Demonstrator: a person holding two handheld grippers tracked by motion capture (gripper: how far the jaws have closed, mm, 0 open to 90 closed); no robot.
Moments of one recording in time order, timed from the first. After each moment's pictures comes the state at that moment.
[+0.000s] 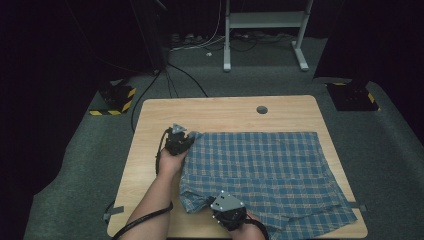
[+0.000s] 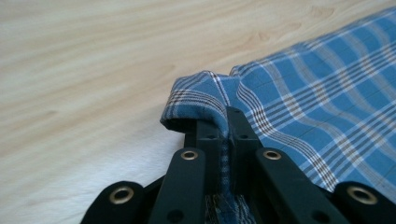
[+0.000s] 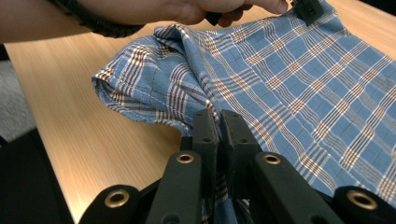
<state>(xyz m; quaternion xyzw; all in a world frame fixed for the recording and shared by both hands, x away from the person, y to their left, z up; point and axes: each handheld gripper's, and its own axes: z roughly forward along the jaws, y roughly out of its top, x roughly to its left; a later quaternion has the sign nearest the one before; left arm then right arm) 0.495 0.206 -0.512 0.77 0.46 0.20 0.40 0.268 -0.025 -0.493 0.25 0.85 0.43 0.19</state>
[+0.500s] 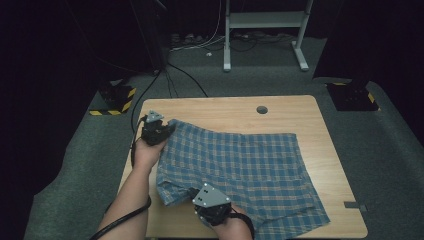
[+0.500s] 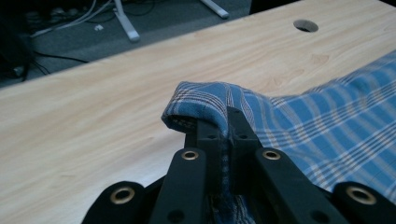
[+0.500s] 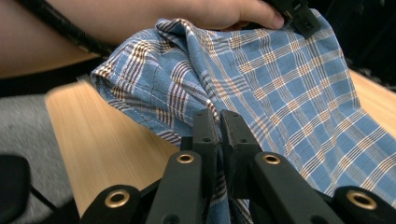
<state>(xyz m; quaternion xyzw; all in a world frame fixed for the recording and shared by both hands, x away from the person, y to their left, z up) 0.474 0.266 -0.428 0.75 0.45 0.24 0.41 0.263 0.015 -0.438 0.21 0.82 0.48 0.21</state>
